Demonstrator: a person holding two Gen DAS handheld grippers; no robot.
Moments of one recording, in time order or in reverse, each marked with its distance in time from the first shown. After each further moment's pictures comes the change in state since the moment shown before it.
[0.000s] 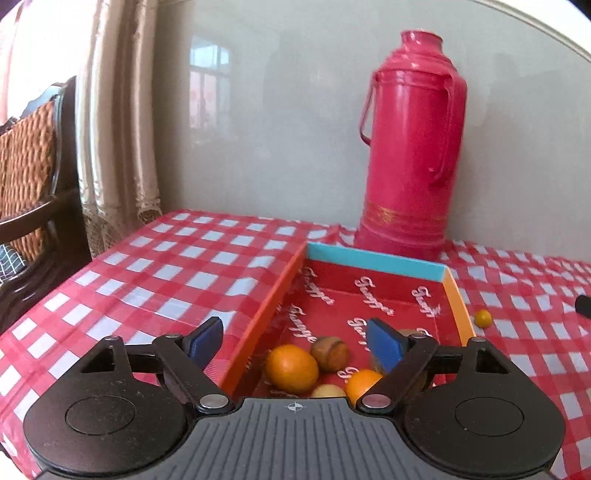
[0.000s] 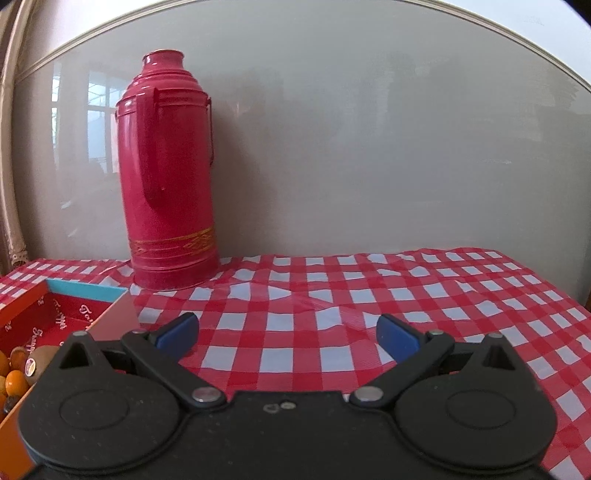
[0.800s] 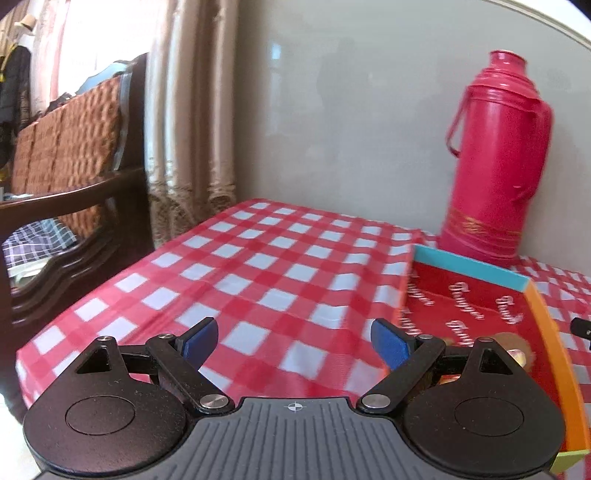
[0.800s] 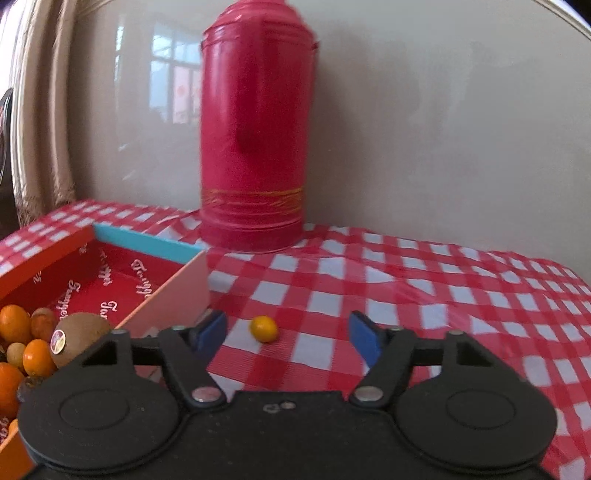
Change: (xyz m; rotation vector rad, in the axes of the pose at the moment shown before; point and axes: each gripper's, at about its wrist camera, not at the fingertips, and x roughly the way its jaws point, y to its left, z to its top) left arm 0.002 0.082 -0.007 -0.086 0.021 0.149; right arm 0.052 0.067 0.000 -0.171 0.126 0.170
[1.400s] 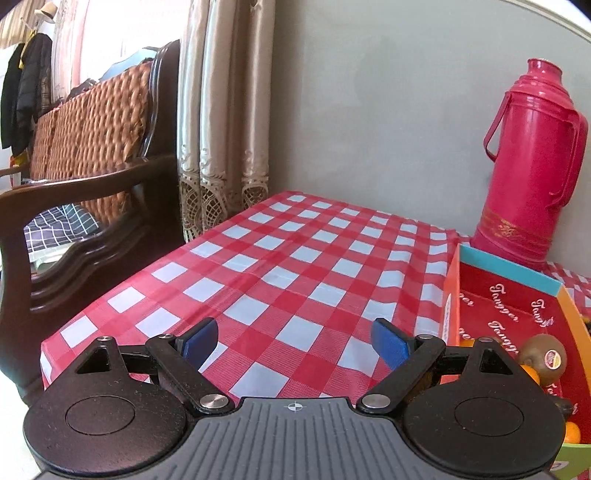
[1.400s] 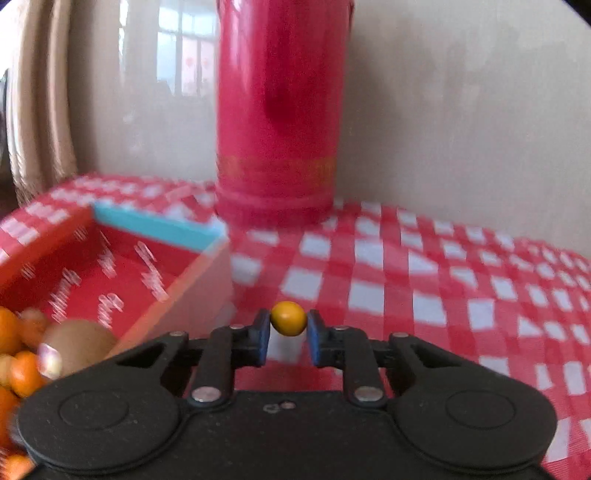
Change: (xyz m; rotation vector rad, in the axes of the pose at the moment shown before) left arm 0.005 0.033 0.001 -0.038 0.013 0.040; right arm 0.023 0.022 0.011 -0.006 0.062 0.031
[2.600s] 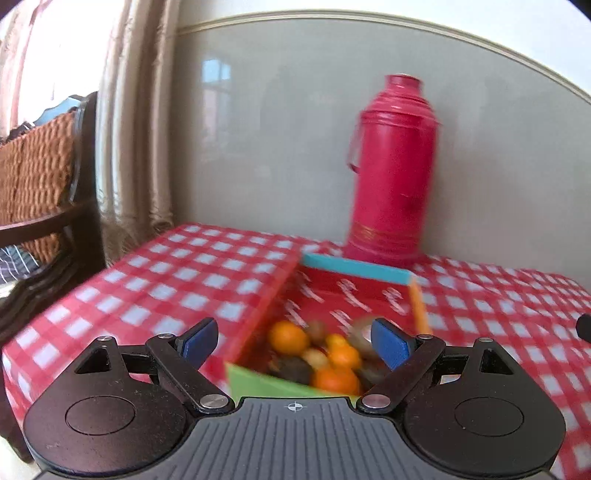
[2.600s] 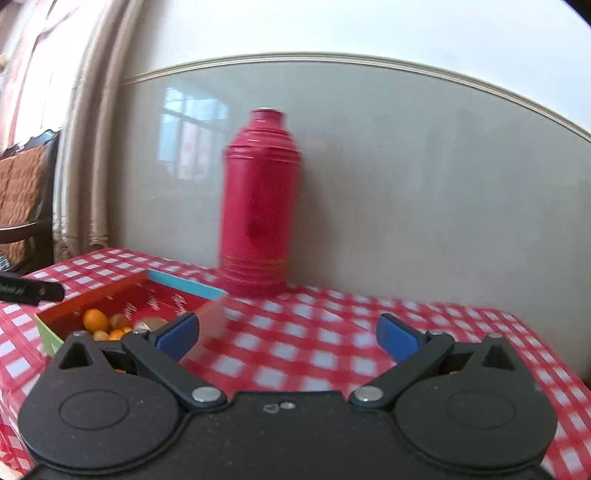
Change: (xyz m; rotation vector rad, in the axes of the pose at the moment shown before) left arm -0.116 -0.096 -0.029 0.099 -0.083 -0.232; right arm -0.209 -0.036 -0.058 -0.027 -0.288 -0.069
